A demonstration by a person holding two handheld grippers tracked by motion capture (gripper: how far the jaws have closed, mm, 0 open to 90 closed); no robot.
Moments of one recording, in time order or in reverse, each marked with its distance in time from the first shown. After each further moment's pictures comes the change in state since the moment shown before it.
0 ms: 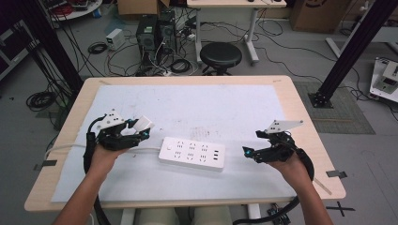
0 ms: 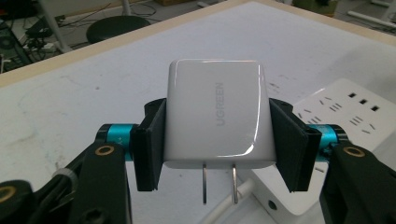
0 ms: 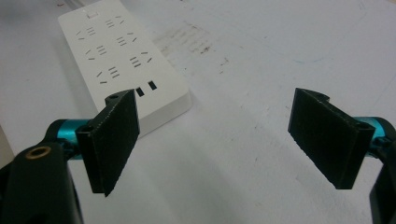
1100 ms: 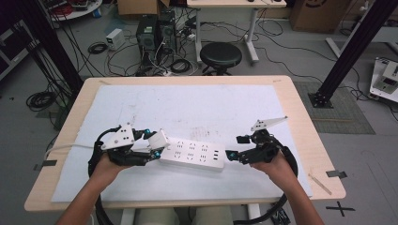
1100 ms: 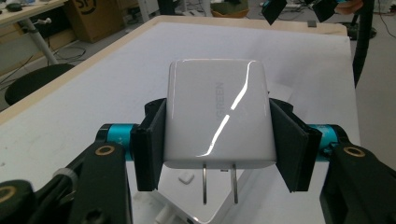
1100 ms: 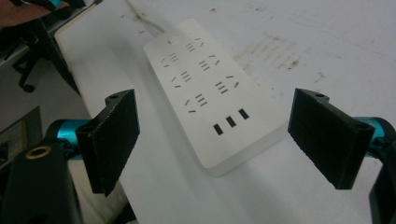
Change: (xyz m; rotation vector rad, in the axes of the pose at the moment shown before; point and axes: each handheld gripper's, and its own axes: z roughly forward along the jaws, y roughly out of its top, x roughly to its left) left arm -0.048 0.005 -0.005 -0.065 -0.268 0.255; right arm 0.030 0.024 0.020 0.011 0.254 0.125
